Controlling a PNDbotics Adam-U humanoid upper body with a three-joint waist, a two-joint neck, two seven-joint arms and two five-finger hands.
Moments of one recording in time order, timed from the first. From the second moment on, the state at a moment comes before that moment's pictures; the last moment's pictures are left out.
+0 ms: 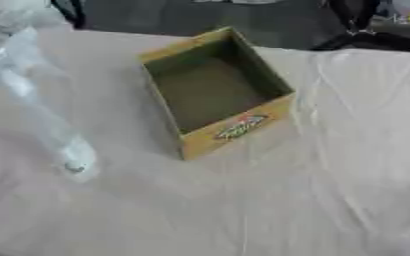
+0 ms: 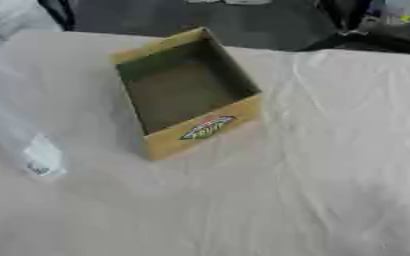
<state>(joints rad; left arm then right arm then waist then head) 0.03 0.63 0.28 -1.78 0.18 -0.47 -0.33 0.24 -0.32 -0.18 -1.99 -0.05 -0.46 -0.33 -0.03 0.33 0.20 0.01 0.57</state>
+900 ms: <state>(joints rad) -0.01 0.65 0.26 -1.76 0.18 -0.47 -0.36 0.24 -0.32 -0.18 -1.99 -0.05 -0.46 -0.33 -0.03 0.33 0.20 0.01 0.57</state>
